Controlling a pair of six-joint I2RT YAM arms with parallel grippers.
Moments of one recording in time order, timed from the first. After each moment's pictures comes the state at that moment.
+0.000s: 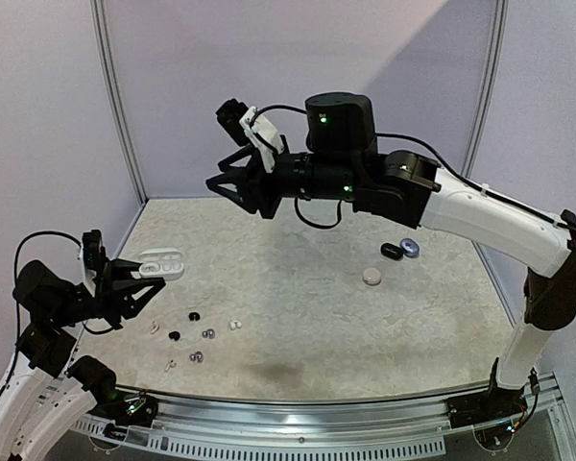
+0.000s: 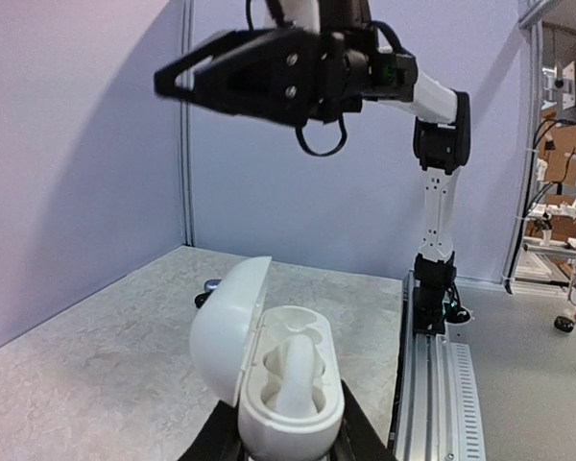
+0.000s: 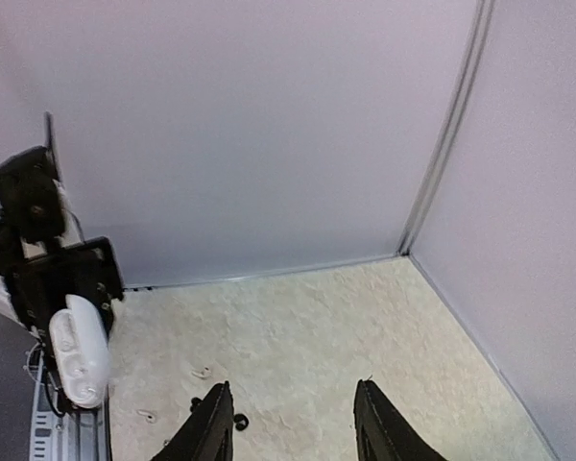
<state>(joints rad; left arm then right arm) -0.36 0.26 0.34 0.13 0.84 -0.20 1.14 1.80 1.91 -0.24 -0.13 -0.15</state>
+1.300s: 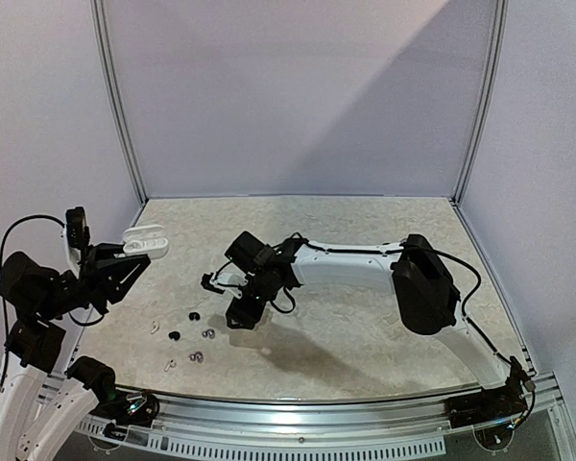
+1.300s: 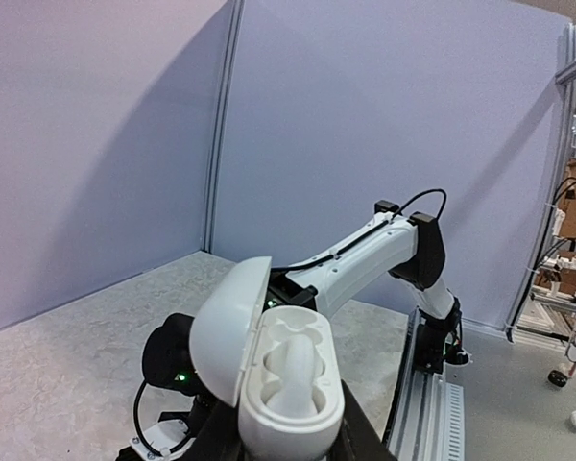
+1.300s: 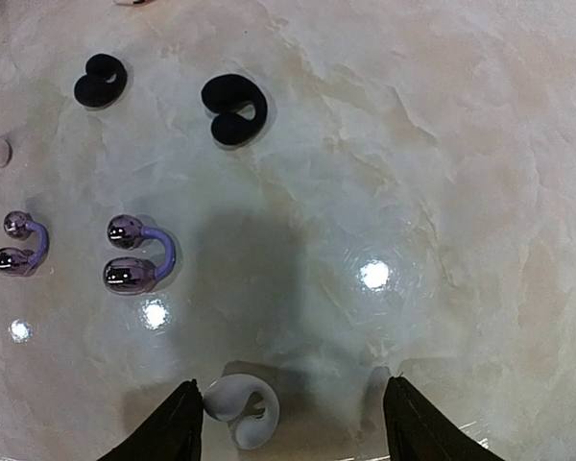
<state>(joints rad) -0.23 0.27 0.44 0.09 0.85 -0.37 1.08 2.52 2.15 -0.64 -0.22 -0.19</state>
